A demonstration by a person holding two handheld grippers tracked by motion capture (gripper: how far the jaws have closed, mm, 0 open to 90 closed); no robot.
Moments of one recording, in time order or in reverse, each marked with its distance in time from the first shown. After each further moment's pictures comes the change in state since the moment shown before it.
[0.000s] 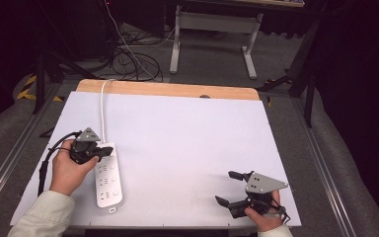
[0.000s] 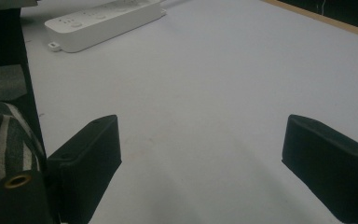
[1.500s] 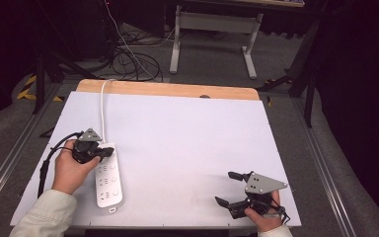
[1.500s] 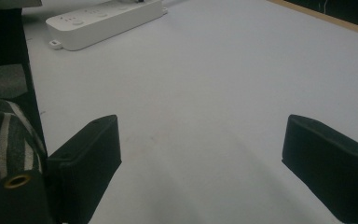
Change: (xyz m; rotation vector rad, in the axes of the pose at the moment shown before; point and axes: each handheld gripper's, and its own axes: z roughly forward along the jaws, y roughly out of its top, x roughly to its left) left arm 0.003 -0.003 0.010 0.010 -0.005 -0.014; right arm 0.001 0.000 0.000 0.006 0.004 -0.004
